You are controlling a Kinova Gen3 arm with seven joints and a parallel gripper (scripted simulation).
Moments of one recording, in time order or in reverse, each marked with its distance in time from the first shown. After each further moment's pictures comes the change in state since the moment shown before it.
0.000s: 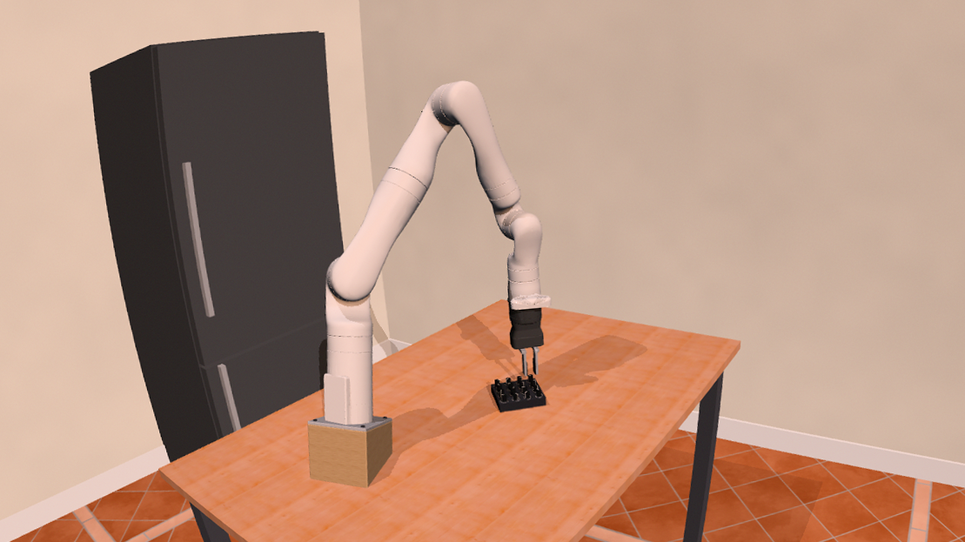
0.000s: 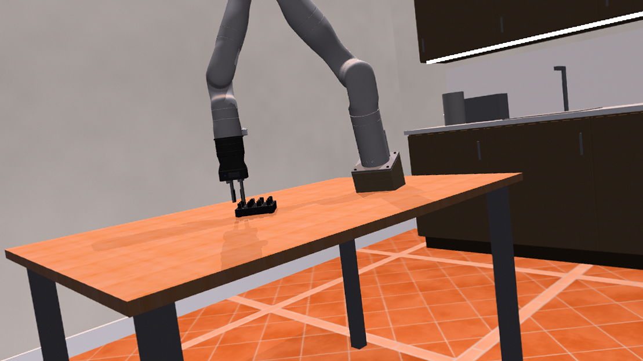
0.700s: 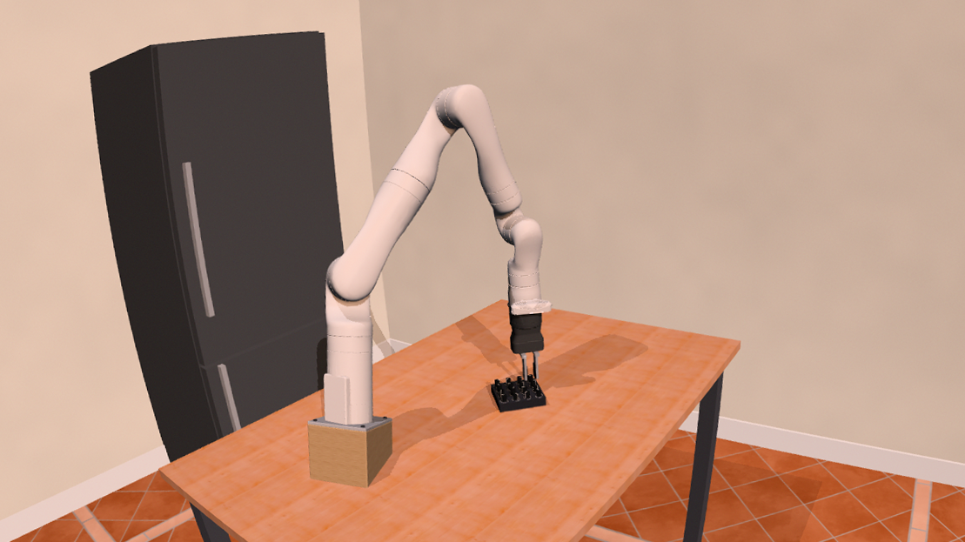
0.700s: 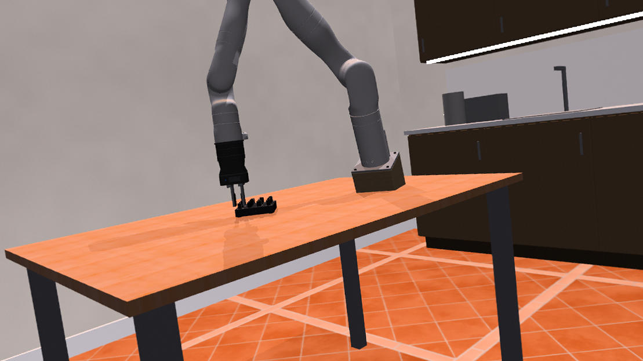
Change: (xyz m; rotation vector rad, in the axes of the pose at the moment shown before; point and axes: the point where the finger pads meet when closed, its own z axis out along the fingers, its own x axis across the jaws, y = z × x) arm 0.000 0.000 0.012 0.000 -0.001 0.000
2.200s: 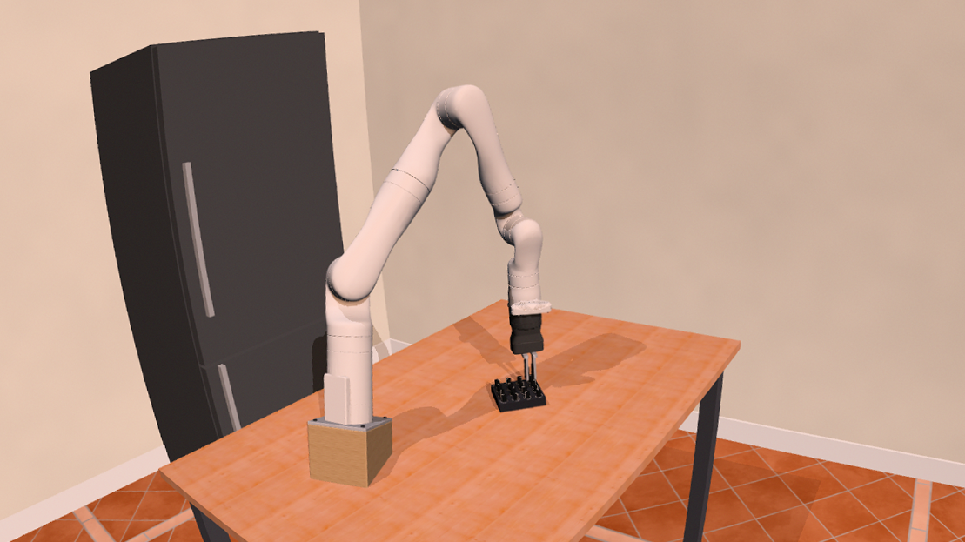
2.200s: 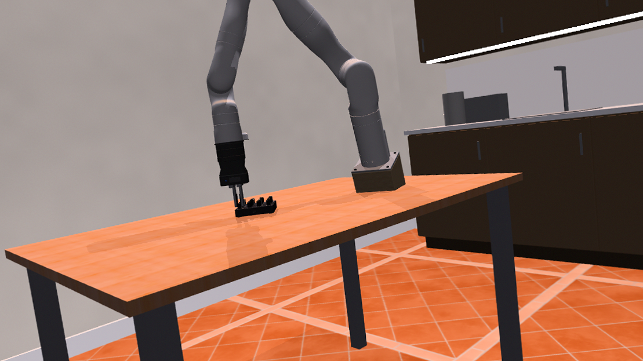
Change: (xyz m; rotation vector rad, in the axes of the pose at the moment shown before) arm 0.001 0.000 0.001 0.000 0.002 0.000
